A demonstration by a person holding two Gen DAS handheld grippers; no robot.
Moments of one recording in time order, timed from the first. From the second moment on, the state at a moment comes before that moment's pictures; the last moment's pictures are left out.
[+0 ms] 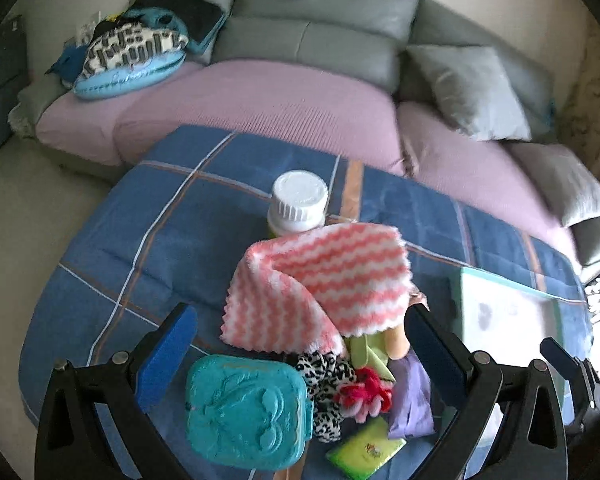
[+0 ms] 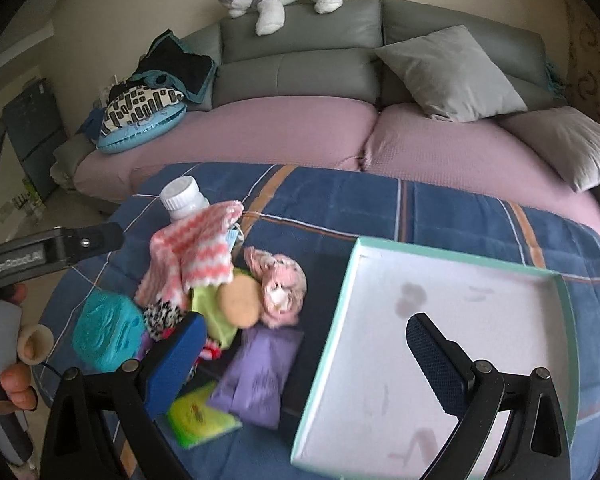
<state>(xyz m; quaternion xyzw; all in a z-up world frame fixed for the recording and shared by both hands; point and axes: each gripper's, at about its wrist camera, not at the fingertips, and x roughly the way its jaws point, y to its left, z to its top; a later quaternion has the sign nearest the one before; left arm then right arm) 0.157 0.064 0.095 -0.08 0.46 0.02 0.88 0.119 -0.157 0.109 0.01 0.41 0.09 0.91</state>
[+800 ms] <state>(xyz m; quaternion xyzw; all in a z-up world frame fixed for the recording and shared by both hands) 0.215 0.014 0.042 -0.09 0.49 0.05 0.86 0.177 -0.133 0.039 0.02 0.45 0.14 0.88</state>
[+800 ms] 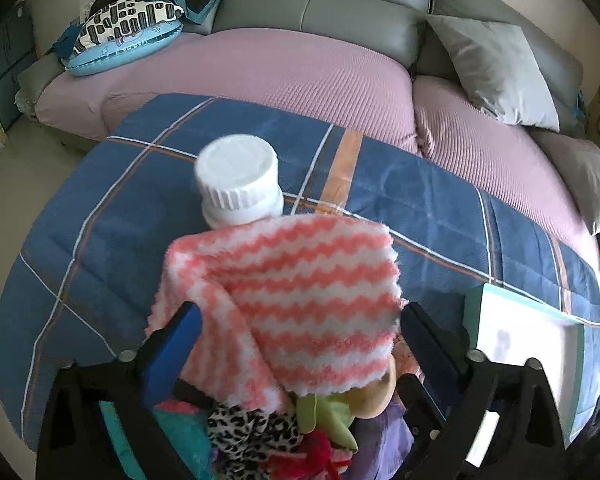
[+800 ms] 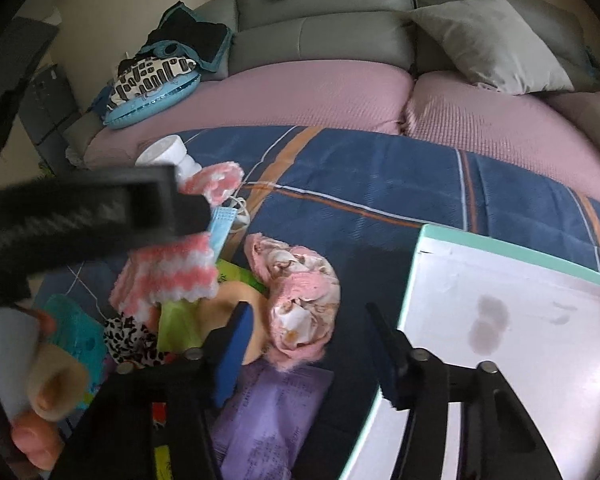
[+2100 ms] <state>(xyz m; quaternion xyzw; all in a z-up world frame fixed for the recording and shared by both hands) 0.189 0.061 0.048 -0.18 0.43 0.03 0.88 0.175 -0.136 0.035 0.06 0.44 0.17 0.88</state>
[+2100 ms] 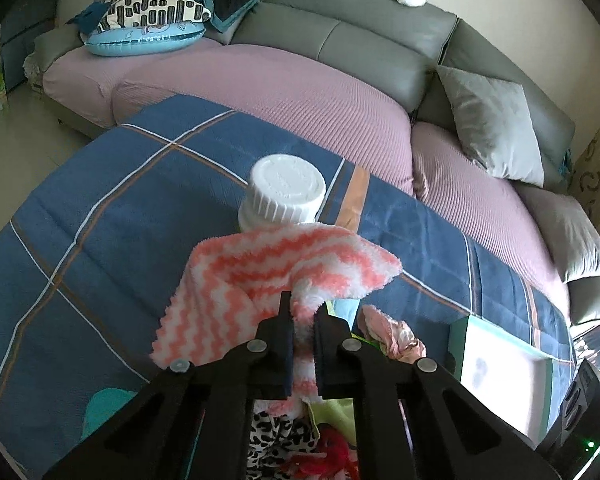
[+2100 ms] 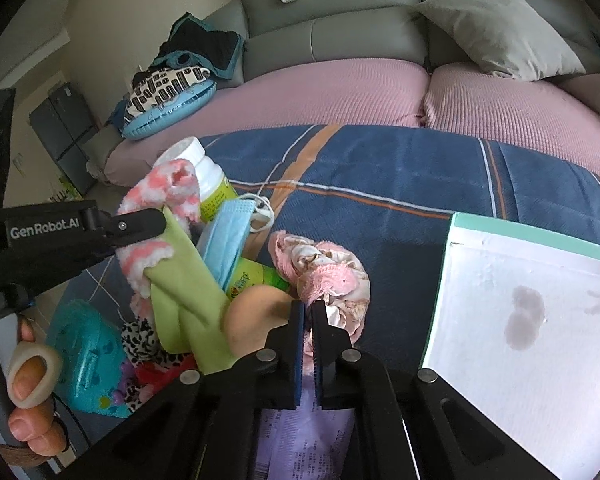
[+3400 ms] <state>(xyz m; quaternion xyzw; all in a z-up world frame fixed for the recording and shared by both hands) 0.175 0.071 0.075 -0.19 0.36 0.01 0.91 0.172 -0.151 0.045 0.10 0.42 0.19 0.88</state>
